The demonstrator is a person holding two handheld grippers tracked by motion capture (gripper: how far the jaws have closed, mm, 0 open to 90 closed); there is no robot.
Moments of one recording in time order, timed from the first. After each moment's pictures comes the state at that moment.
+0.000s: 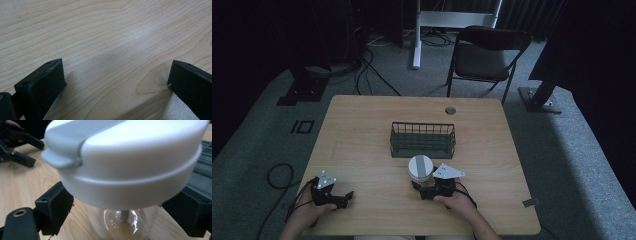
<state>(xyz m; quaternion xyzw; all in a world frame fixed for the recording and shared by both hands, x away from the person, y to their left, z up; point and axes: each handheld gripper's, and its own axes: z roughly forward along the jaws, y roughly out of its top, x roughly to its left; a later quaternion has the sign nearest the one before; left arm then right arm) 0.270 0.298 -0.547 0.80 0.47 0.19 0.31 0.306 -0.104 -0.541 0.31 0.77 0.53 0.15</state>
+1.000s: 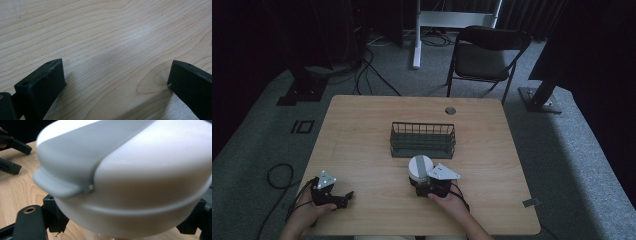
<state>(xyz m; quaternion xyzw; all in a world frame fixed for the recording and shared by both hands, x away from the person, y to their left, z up) 0.270 0.298 -0.547 0.80 0.47 0.19 0.31 0.305 -0.091 -0.541 0.33 0.76 0.53 0.19</state>
